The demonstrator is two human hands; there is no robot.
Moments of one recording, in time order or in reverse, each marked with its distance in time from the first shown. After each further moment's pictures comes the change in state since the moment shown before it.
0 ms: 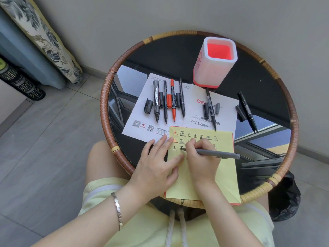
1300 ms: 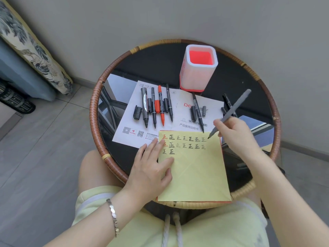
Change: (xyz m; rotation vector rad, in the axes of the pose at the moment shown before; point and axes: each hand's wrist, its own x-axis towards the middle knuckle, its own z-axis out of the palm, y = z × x) left_hand 0.005 0.007 0.002 0.003 0.014 -0.024; right_hand 0.084 -0.042 -0.086 -0.368 -0.372 0.111
